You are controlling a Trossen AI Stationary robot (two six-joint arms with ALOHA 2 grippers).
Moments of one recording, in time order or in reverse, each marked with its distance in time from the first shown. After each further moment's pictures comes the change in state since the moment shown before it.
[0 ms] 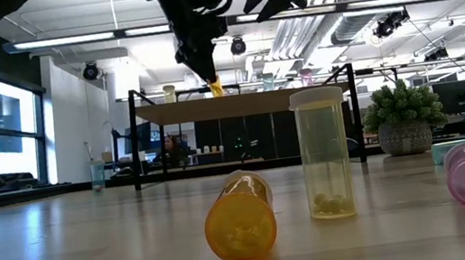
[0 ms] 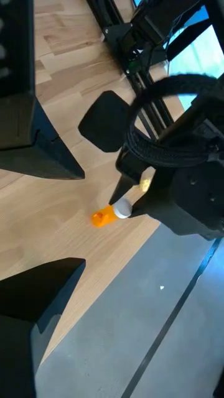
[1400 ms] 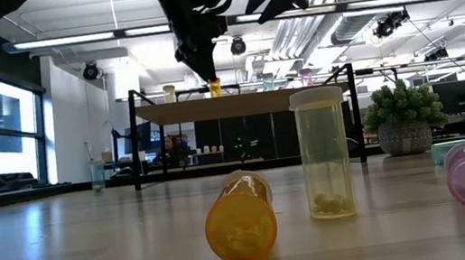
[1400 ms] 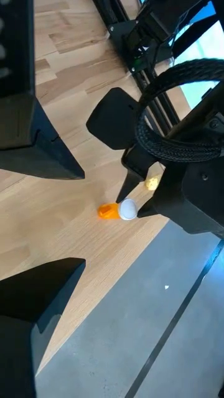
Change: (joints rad) left arm -0.002 -0.001 0.000 0.002 -0.019 0.009; right arm 0.000 0.000 0.000 -0.022 0.000 0.000
